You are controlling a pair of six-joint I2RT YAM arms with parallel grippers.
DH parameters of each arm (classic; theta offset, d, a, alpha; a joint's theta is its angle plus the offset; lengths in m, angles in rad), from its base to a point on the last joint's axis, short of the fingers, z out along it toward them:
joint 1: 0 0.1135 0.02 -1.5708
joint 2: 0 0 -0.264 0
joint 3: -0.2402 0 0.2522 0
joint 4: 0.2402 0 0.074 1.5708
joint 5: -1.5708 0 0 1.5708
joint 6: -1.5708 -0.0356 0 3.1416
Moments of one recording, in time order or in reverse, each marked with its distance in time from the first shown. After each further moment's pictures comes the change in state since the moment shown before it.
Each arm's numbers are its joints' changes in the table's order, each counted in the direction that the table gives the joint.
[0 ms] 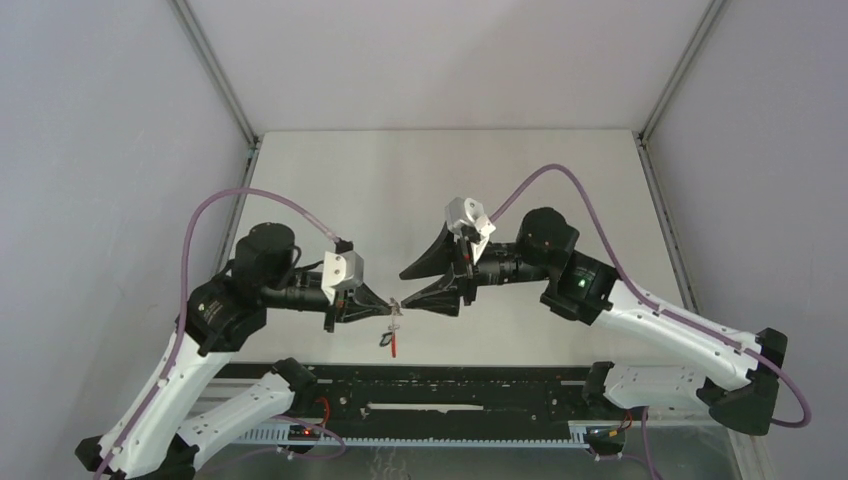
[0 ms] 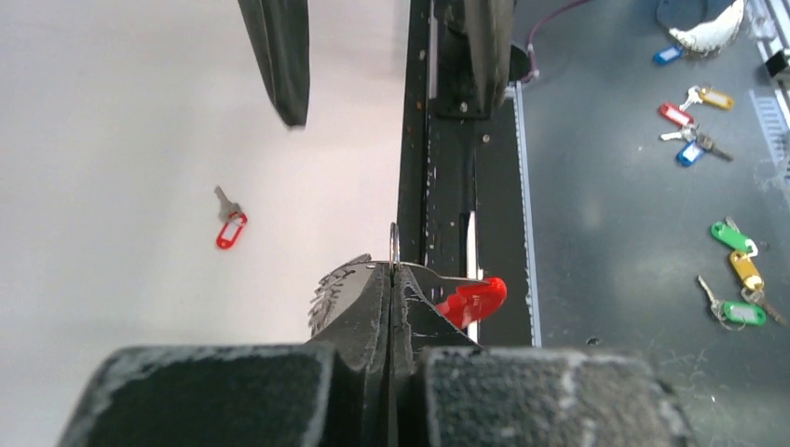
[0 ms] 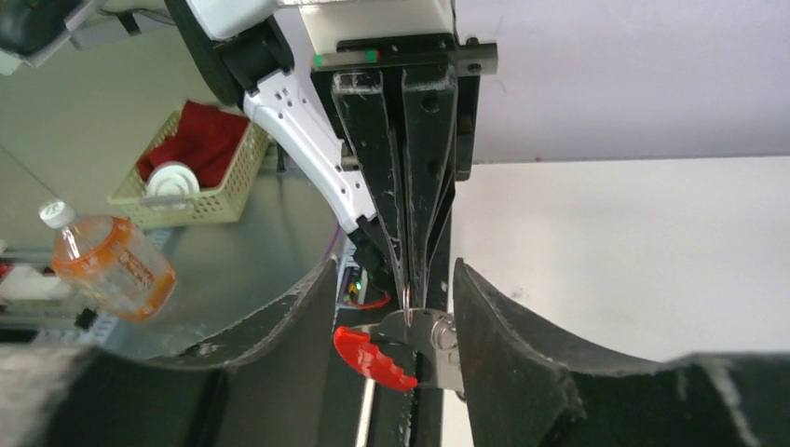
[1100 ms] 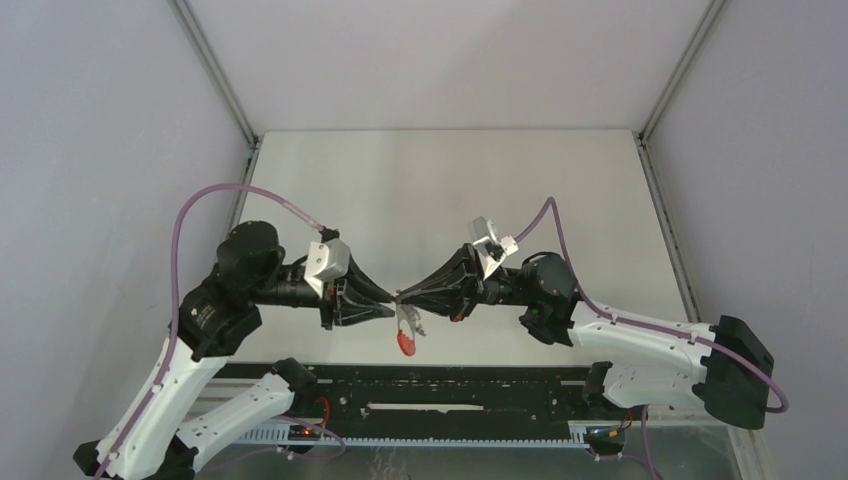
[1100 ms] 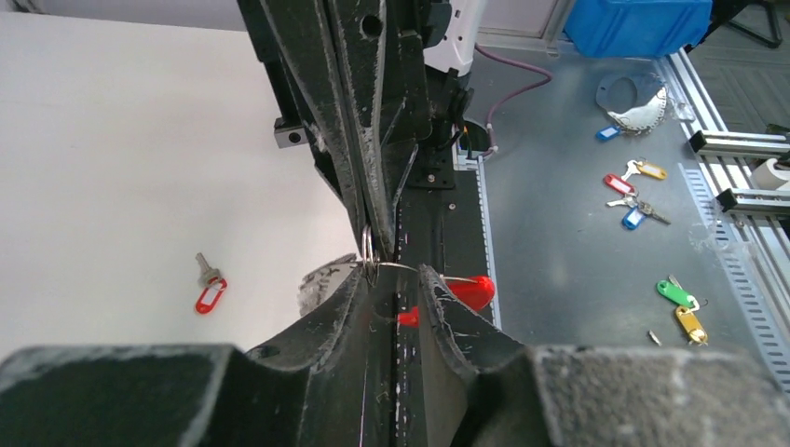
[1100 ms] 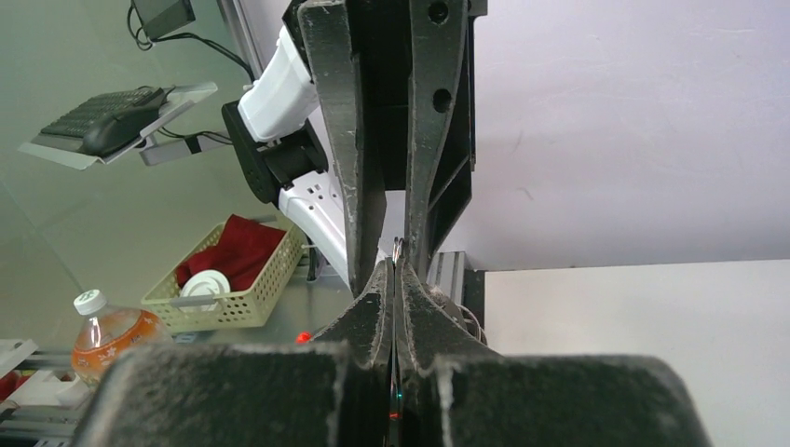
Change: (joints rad) left arm 0.000 -0.003 -0.017 -0.145 -0.074 0.174; right arm 0.027 0.037 0.351 -0.771 -0.065 -0.261
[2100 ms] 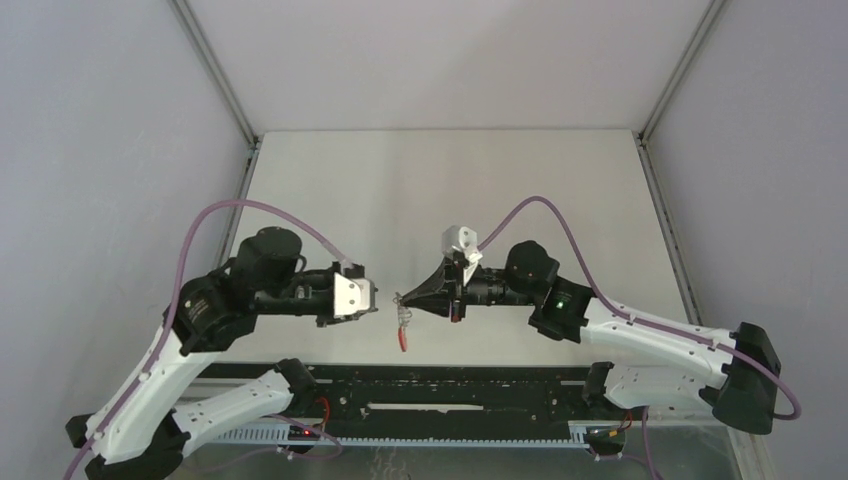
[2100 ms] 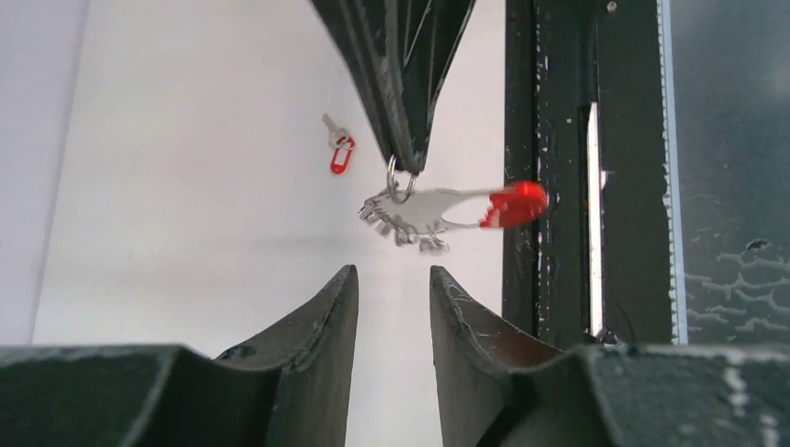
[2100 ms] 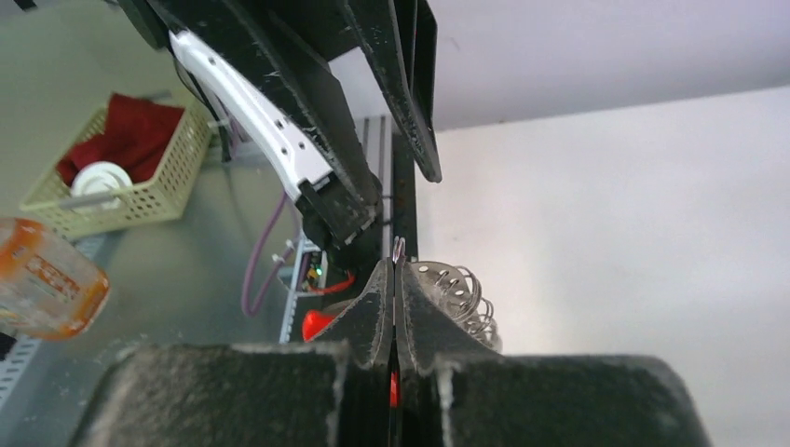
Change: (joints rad) left arm -0.188 0.066 -0.119 0.377 0.458 -0.521; right arm 0.007 -0.035 -0.119 0.622 -0.080 0.309
